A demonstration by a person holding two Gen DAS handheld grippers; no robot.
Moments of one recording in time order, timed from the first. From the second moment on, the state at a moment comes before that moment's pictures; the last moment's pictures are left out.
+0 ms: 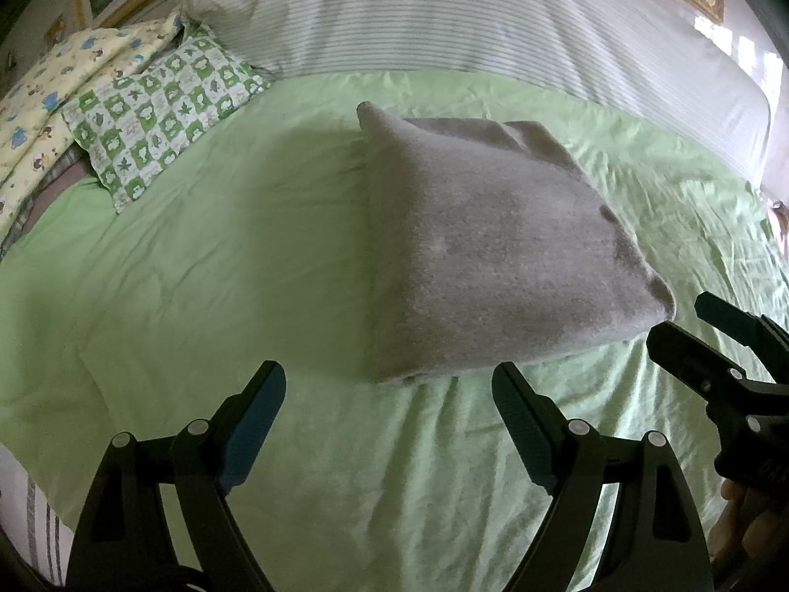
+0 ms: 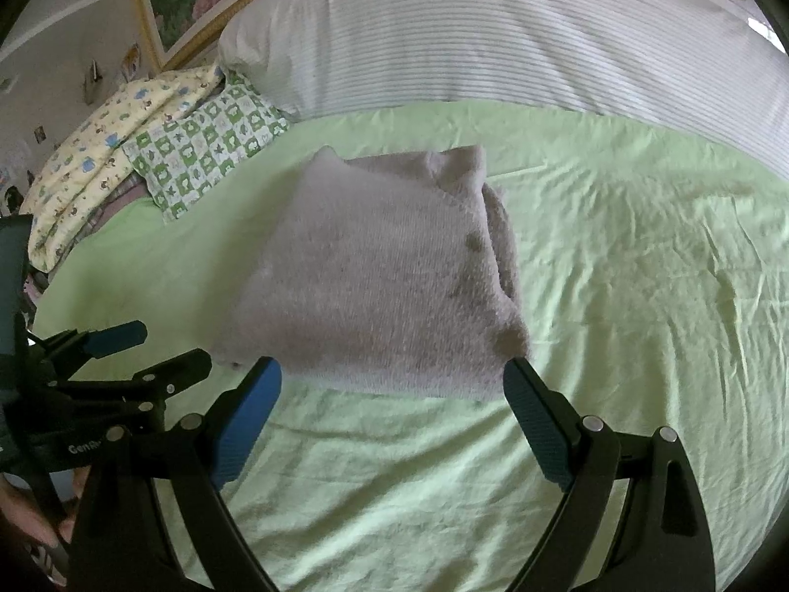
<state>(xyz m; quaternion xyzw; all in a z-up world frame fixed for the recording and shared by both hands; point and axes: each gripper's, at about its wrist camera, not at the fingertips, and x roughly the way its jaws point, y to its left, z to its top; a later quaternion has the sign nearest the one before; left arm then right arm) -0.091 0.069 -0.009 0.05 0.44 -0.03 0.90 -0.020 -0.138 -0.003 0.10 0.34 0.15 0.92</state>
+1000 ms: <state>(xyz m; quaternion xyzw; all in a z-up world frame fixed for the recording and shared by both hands) -0.086 0.069 -0.005 0.04 0.44 -0.03 0.90 -0.014 -0.139 0.004 0.11 0.34 0.15 0.92</state>
